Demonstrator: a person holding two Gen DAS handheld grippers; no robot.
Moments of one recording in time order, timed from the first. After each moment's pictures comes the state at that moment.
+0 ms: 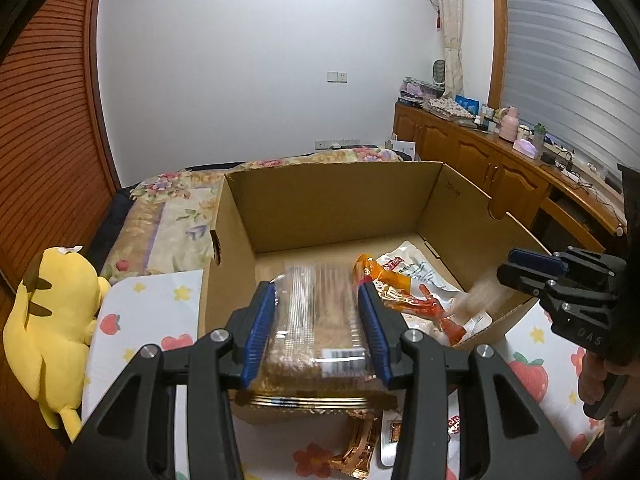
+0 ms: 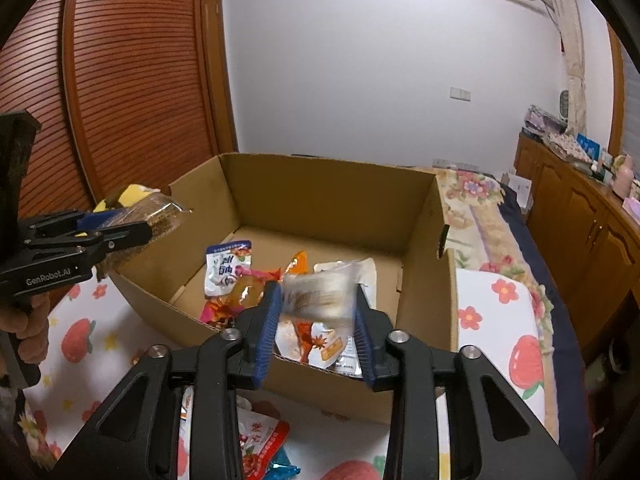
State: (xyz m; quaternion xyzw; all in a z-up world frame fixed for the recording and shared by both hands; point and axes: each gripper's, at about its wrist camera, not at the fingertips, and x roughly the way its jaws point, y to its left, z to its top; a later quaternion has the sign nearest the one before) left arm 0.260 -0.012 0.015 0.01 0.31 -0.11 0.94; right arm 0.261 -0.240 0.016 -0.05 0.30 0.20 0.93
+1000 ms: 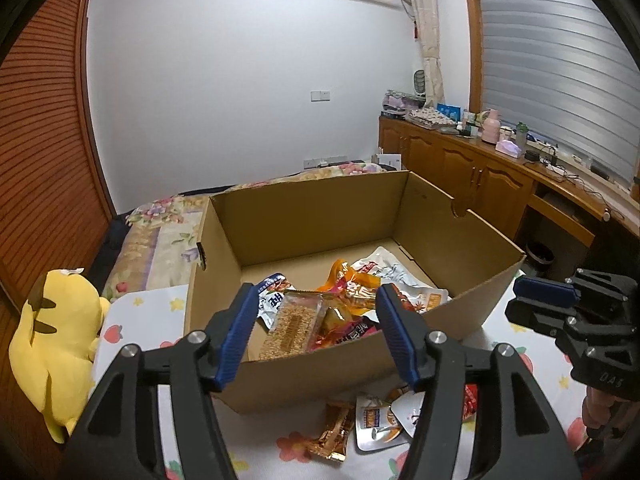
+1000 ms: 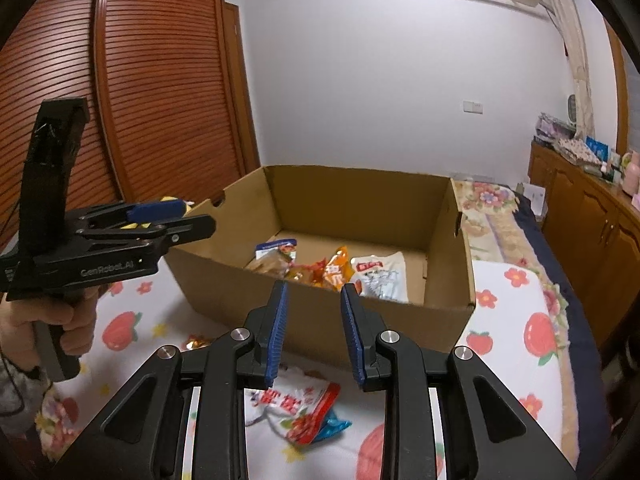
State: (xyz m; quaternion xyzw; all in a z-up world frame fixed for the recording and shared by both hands) left arm 0.220 -0.027 0.028 0.04 0.27 -0.13 0.95; right arm 0.196 -0.243 0.022 -0.02 0.26 0.24 0.94
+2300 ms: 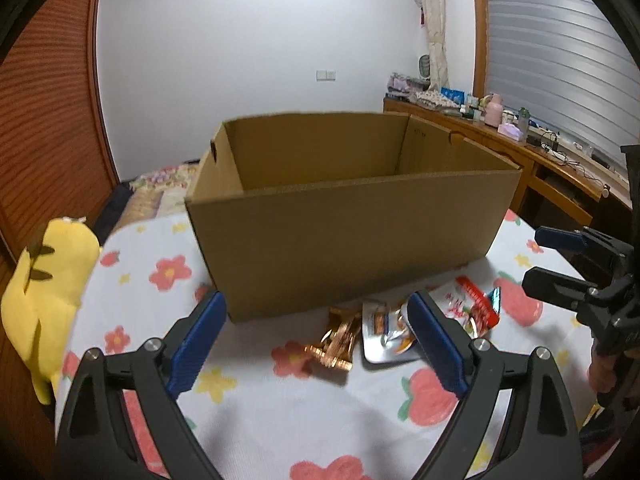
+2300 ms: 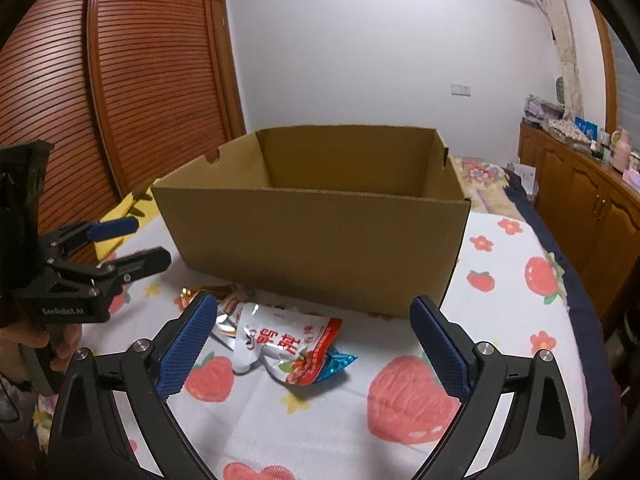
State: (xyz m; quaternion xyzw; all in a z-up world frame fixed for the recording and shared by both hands) left arm 0.171 -0.012 -0.040 0.02 0.31 -0.12 0.94; right arm 0.167 -0.252 -0.020 -0.02 0.28 0.22 0.93
